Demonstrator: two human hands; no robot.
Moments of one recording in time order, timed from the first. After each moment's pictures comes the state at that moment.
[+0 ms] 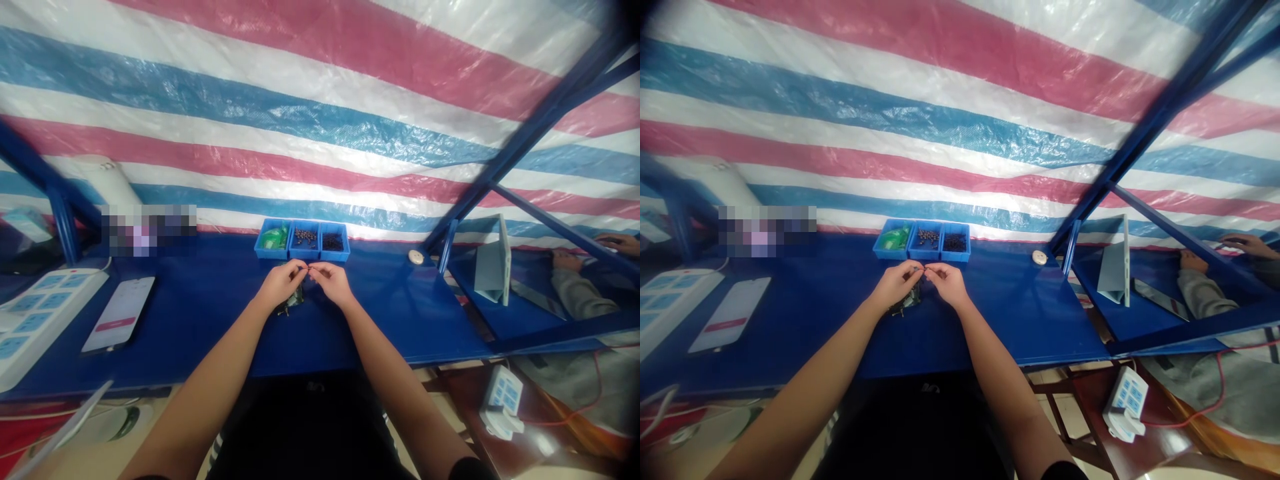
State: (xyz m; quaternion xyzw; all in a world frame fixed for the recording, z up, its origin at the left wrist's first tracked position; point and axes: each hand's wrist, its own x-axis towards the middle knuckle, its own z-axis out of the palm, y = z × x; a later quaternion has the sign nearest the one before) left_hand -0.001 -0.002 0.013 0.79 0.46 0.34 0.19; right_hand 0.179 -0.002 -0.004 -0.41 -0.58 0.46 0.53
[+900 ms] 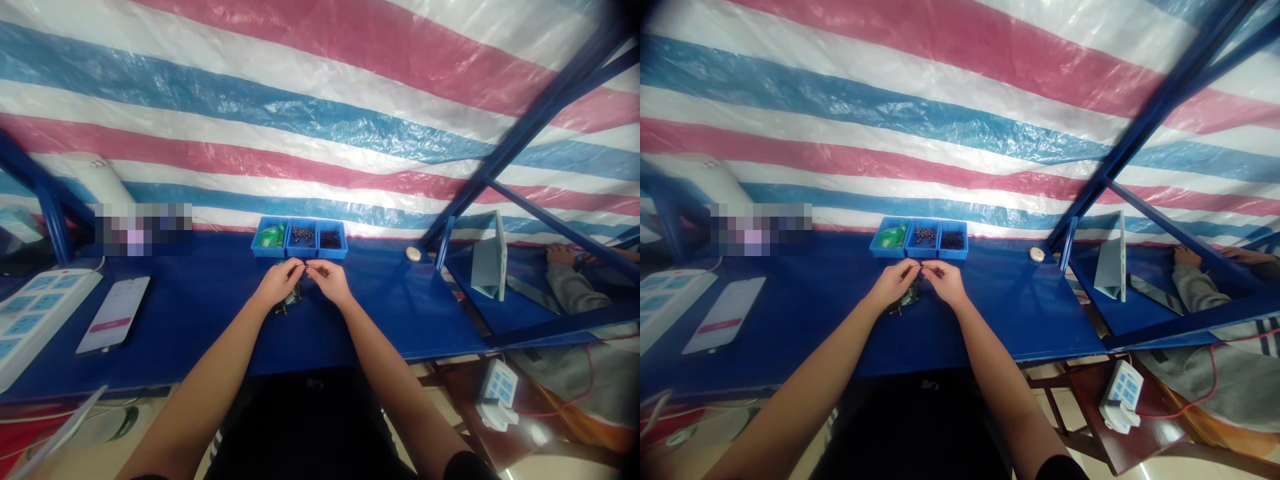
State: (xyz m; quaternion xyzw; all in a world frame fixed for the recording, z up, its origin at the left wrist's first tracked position) left_hand 0.000 -0.004 0.018 0.79 0.47 0.33 0.20; right_hand 0.178 -0.005 -0.006 -0.41 -0.60 0.43 0.54
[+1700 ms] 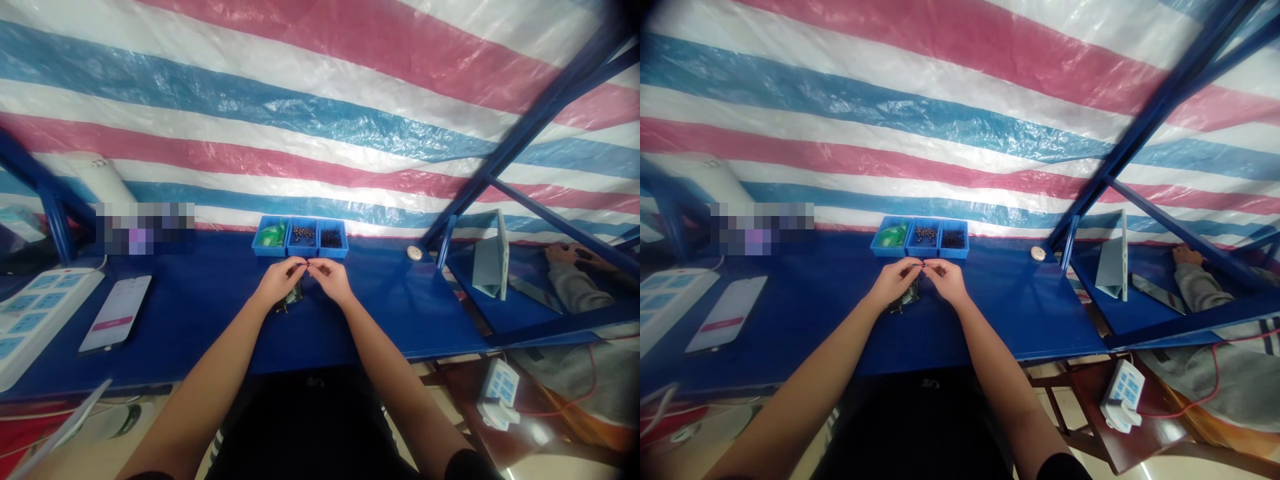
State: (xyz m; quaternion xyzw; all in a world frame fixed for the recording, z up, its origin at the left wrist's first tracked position) left_hand -0.001 -0.004 0.017 0.79 0.46 0.35 0.21; right_hand 0.179 -0.003 -0.007 -0.42 -0.59 0.43 0.54
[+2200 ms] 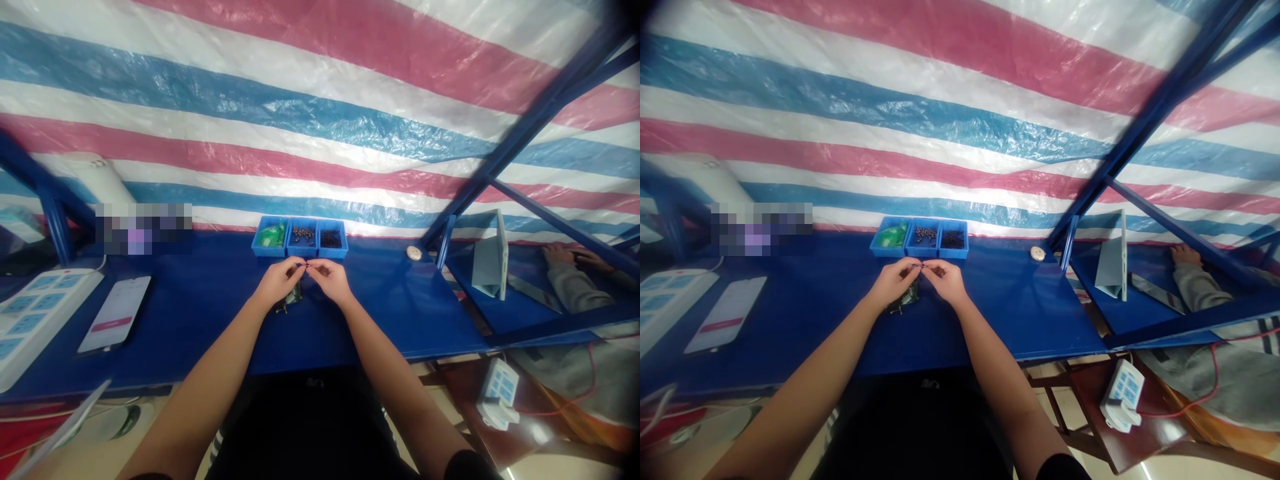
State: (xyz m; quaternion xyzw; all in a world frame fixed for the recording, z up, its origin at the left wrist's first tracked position) left_hand -0.001 -0.003 0.015 0.78 0.46 0.36 0.22; right_hand 0.178 -0.005 -0.006 -0.42 -0.59 0.42 0.54
